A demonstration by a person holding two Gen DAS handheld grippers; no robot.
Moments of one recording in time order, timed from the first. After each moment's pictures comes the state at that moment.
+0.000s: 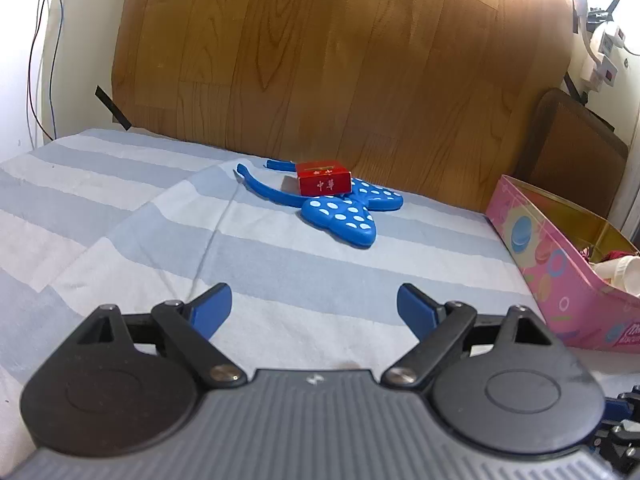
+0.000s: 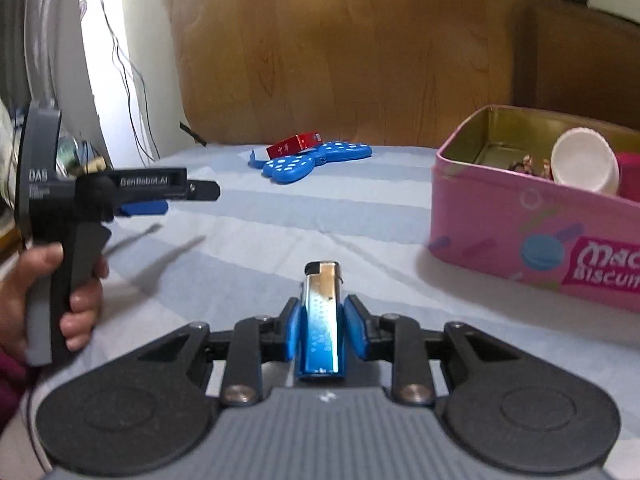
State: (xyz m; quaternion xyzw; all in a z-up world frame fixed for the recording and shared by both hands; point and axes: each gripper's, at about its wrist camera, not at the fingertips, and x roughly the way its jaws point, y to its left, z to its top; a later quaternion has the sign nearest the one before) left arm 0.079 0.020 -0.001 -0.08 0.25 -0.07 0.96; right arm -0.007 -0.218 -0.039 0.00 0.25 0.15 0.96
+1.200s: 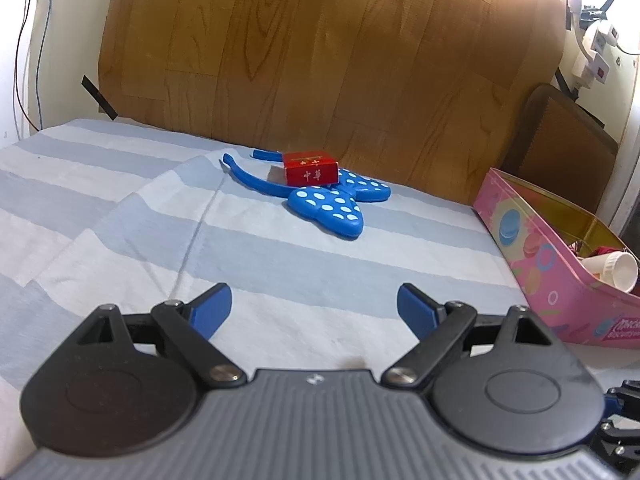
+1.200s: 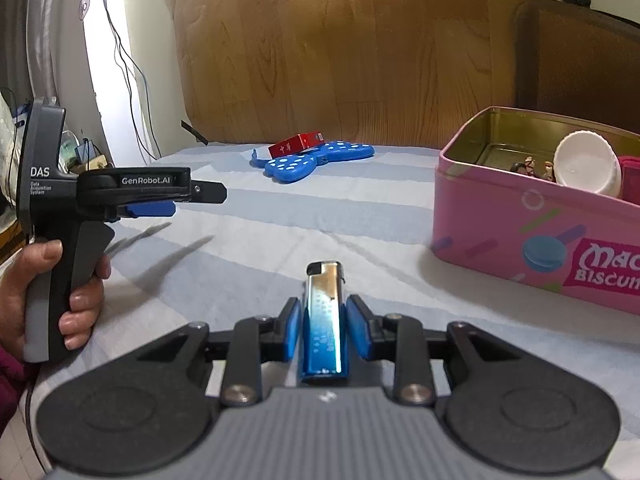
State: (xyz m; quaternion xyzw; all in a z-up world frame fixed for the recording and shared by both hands) left arm 0.081 0.020 -0.002 -0.08 0.26 -0.10 0.96; right arm -0.014 -0.216 -0.043 -0.01 0.25 0.15 0.96
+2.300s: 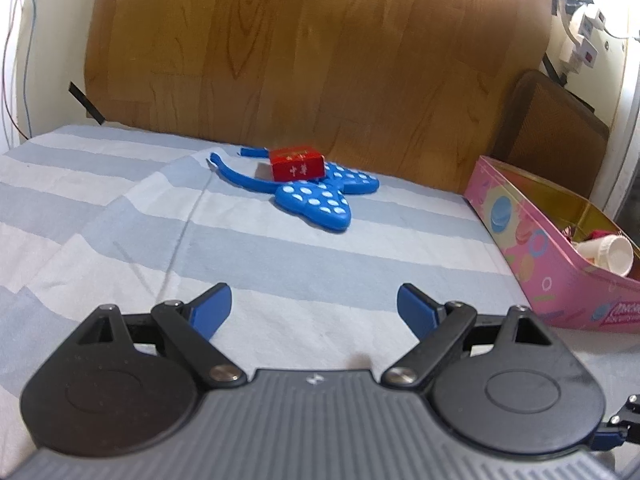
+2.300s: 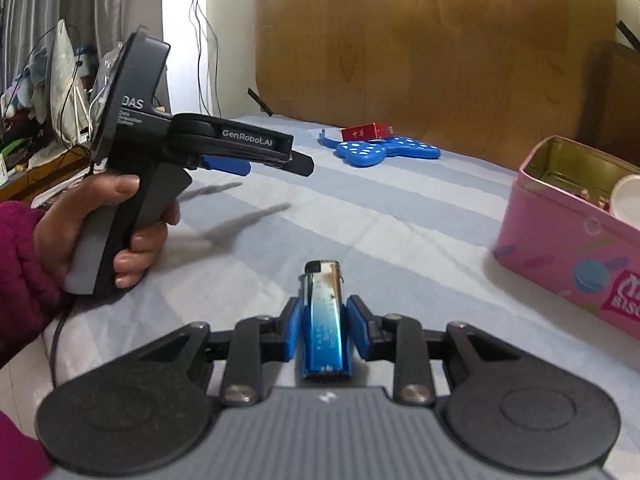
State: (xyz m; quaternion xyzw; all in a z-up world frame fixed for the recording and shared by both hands) left arm 0.081 0.013 -0.003 -0.07 0.27 -0.11 0.95; right arm -0.045 -0.189 -0.044 -0.09 0.25 0.21 0.94
